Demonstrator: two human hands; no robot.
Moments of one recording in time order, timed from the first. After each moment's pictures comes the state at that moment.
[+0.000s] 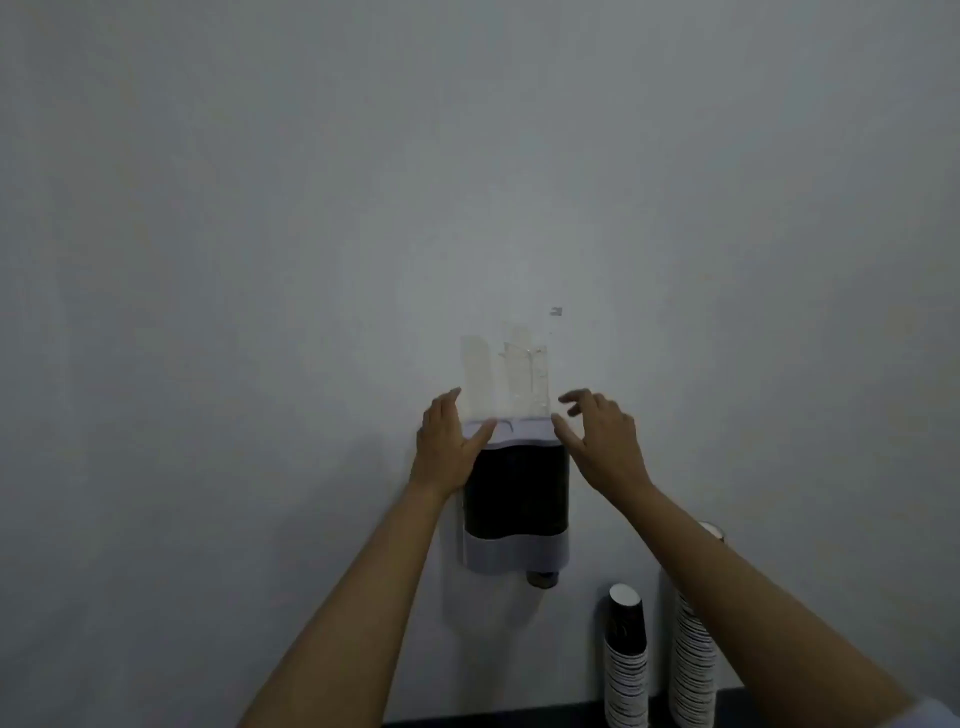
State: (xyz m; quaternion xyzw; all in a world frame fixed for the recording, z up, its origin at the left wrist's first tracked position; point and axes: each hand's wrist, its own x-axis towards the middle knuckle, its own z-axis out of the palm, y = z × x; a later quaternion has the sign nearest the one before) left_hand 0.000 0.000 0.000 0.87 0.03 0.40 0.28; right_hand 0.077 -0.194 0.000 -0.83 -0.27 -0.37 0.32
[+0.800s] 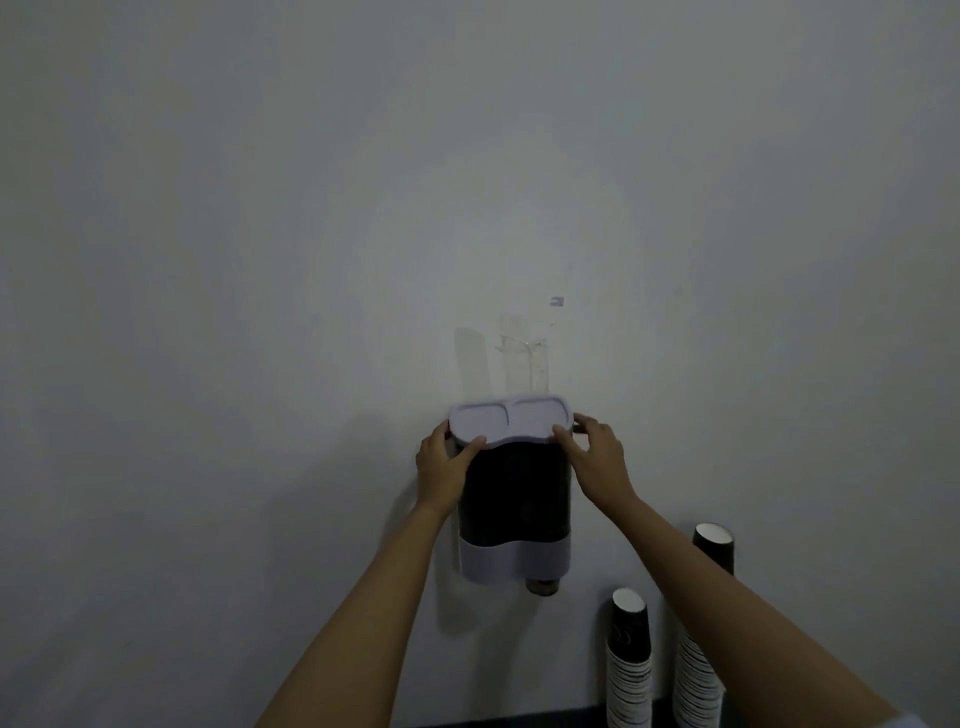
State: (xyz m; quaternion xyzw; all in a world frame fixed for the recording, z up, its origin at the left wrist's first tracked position) left_hand 0.056 0.022 -0.039 0.76 0.05 0.35 0.54; right_hand 0.128 -0.173 -0.035 -0.81 -0.20 -0.19 0.52
